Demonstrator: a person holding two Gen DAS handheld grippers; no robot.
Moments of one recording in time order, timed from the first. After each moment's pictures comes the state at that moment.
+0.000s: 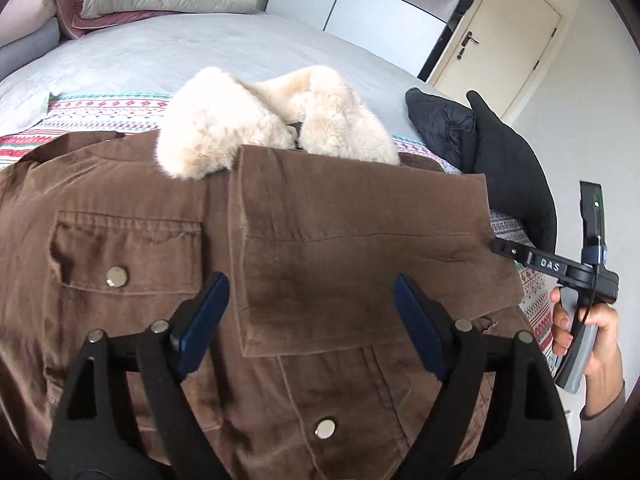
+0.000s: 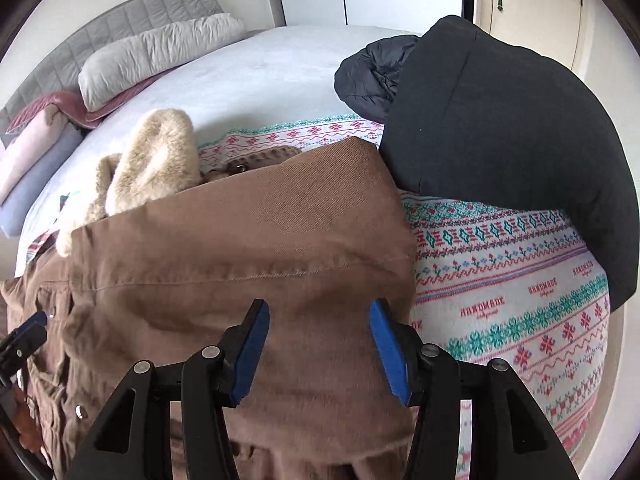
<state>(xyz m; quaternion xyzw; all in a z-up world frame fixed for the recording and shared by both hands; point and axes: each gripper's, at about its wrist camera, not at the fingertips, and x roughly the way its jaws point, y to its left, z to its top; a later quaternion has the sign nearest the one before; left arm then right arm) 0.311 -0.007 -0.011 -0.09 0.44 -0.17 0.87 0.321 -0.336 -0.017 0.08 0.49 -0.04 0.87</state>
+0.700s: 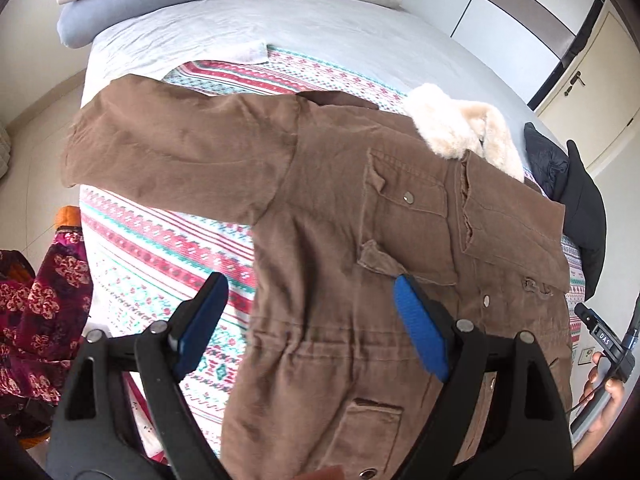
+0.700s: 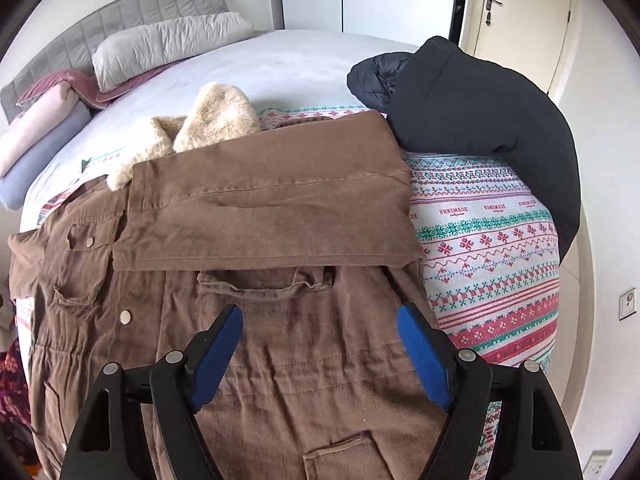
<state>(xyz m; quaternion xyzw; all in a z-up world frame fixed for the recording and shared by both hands) 0.213 0.206 0.025 -0.13 0.50 0.01 0.85 0.211 -0.264 0.024 0.05 0.49 -0.07 0.87</state>
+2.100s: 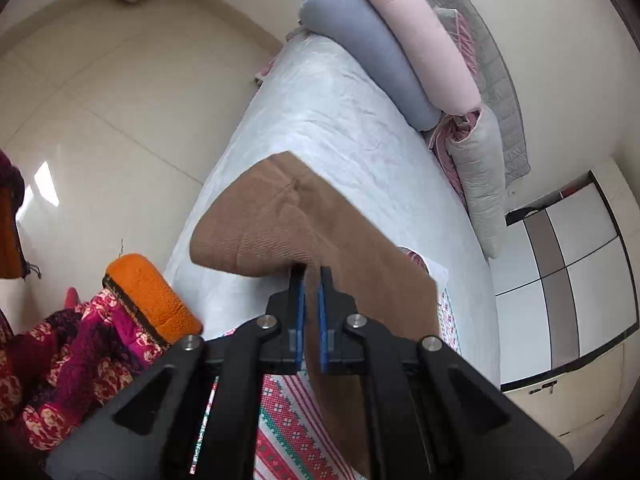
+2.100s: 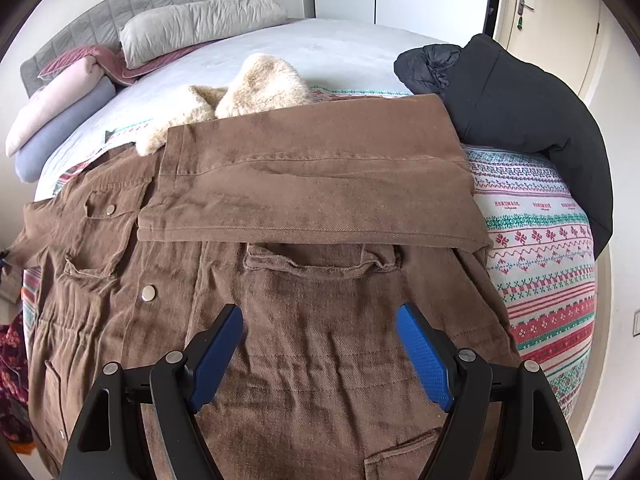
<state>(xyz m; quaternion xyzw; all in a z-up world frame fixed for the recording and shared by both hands) 0.245 0.502 -0.049 -0.47 0.26 0.20 0.82 0.215 -0.222 -0.001 0.04 0.50 -0.03 0.87</state>
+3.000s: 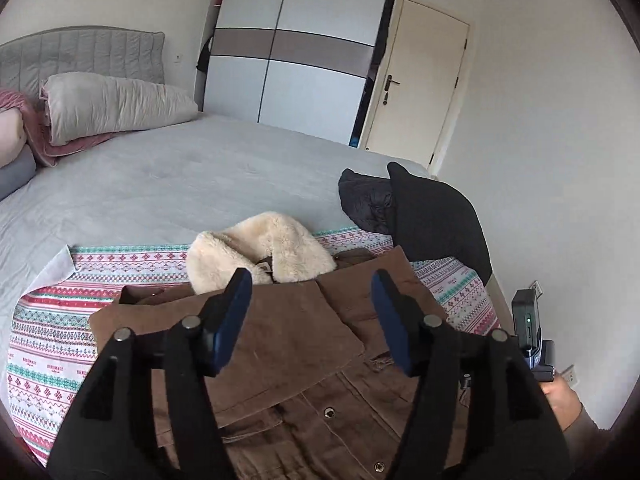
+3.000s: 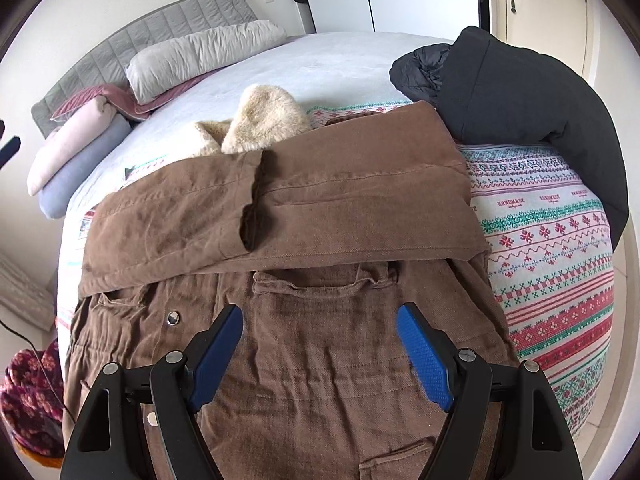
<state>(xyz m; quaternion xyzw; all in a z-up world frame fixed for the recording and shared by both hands) 0.269 0.097 0.150 -0.04 0.29 -0.28 0.91 0.212 -0.254 0.011 0.11 0.47 0.01 0.88</state>
